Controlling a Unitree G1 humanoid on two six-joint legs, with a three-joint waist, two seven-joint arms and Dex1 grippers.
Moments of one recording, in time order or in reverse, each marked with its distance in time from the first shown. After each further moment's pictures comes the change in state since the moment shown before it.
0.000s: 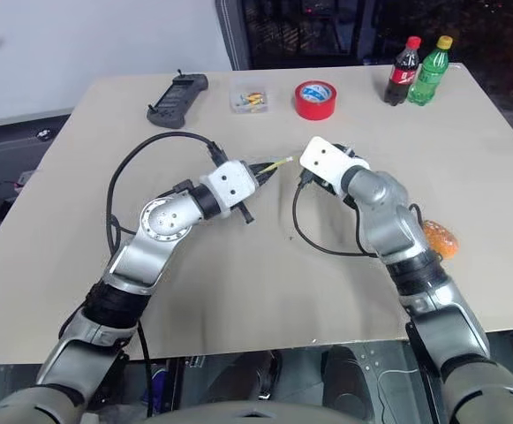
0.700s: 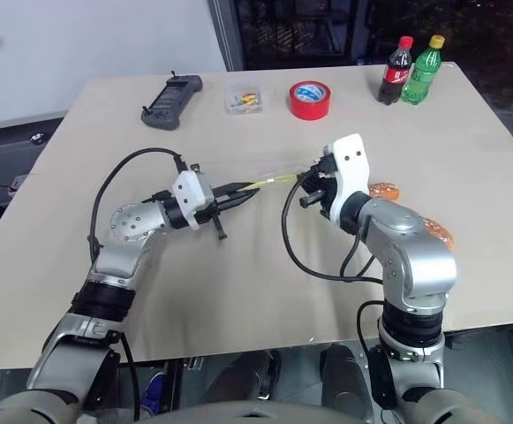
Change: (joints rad) left arm 0.035 0.049 0.081 0.169 -0.210 -0.152 -0.354; right arm 0.064 0.334 -0.274 -0.421 0.497 0.589 -0.099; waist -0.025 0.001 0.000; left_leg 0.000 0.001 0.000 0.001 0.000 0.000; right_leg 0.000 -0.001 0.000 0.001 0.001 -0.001
